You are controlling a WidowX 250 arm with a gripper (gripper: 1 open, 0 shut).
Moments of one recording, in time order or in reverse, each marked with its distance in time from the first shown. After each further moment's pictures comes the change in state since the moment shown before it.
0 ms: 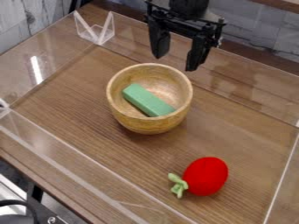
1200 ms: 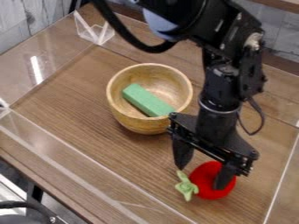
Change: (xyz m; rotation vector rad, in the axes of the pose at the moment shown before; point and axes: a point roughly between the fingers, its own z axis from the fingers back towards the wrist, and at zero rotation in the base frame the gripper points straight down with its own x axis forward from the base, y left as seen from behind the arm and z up) arm -0.073 -0.089 -0.084 -0.026 -0.003 -0.028
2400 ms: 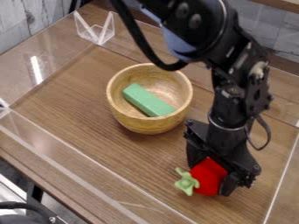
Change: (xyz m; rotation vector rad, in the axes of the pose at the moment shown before) arm 0.020 -0.007 -0.029 0.008 -0.073 -0.212
